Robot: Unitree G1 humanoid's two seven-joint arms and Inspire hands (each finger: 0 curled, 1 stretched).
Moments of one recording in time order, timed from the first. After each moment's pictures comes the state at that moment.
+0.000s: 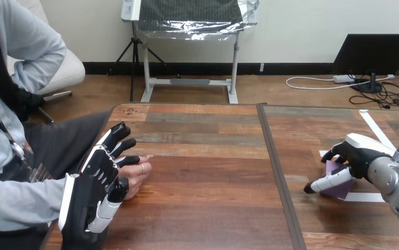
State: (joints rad) left arm -0.20 0.07 0.25 1.17 -0.23 -1.36 -0.46; right arm -0.81 -0.51 0.34 1.38 -0.63 -0.13 0.10
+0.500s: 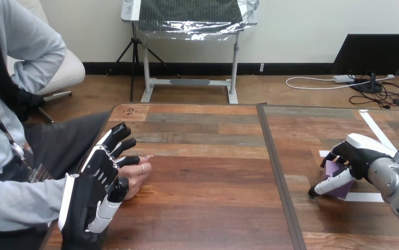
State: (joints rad) left arm -0.20 0.07 0.25 1.17 -0.23 -1.36 -0.46; right arm -0.81 -0.51 0.34 1.38 -0.62 -0.14 0.09
